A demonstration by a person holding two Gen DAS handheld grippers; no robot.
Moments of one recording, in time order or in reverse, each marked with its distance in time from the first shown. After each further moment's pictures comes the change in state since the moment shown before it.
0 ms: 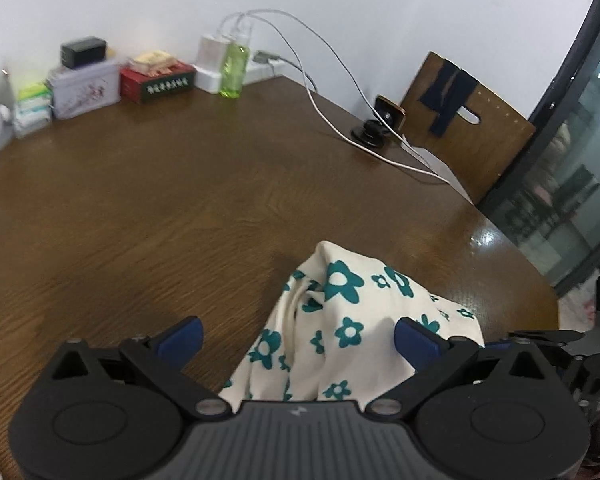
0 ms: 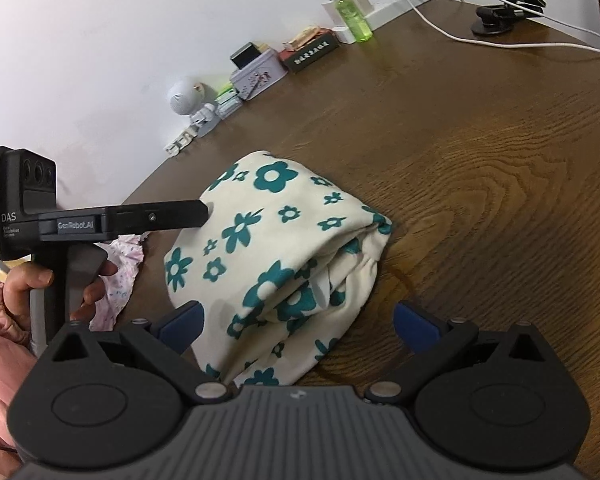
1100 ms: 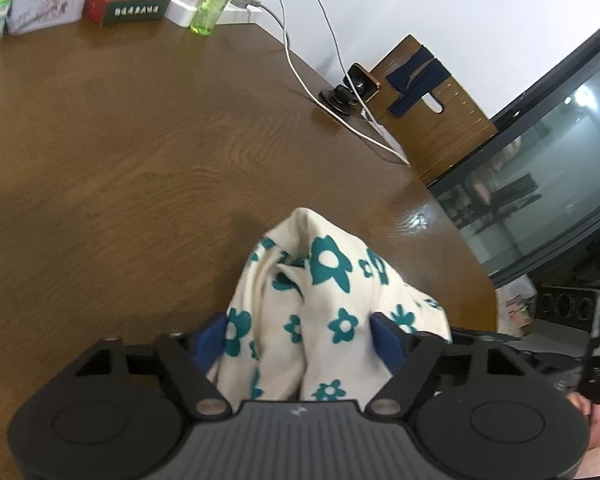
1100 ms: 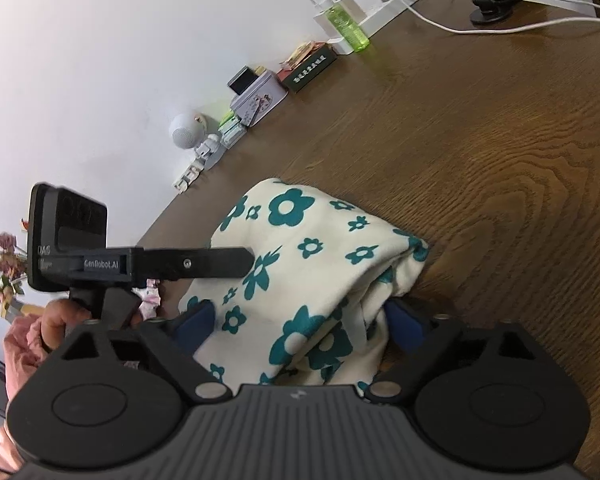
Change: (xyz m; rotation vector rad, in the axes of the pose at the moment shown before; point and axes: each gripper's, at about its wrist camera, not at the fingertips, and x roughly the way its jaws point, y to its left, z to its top) left arm 0.033 0.024 -0.001 -0.137 0.112 -0.252; right arm 0.019 -0.001 0.013 0.121 -0.075 0.079
